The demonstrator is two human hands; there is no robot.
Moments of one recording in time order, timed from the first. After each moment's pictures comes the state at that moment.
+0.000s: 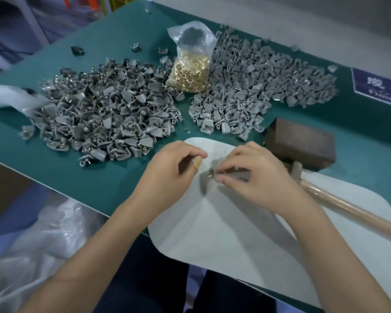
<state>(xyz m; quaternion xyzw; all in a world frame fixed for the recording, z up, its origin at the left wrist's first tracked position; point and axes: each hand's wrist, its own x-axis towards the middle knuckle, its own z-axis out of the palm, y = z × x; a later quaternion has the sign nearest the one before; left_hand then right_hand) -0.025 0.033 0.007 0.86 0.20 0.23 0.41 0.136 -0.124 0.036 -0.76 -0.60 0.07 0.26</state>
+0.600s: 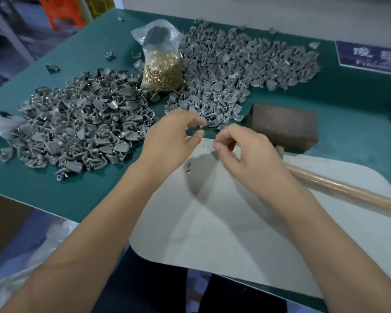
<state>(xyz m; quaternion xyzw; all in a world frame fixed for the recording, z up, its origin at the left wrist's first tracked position) 0.047 0.036 0.035 0.93 0.21 0.18 0.24 0.143 -0.135 0.034 -0.78 -0.50 0.03 0.37</state>
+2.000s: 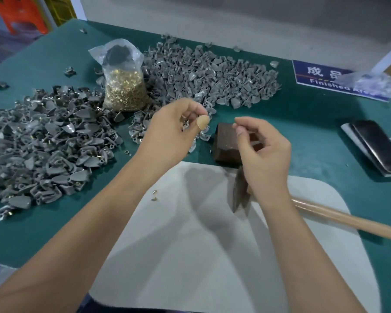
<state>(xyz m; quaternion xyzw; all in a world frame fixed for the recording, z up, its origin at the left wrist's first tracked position) 0.114 0.016 0.064 0.85 0.13 0.25 0.45 0.192 -0.154 0.037 -0.74 -0.27 -0.10 0.60</state>
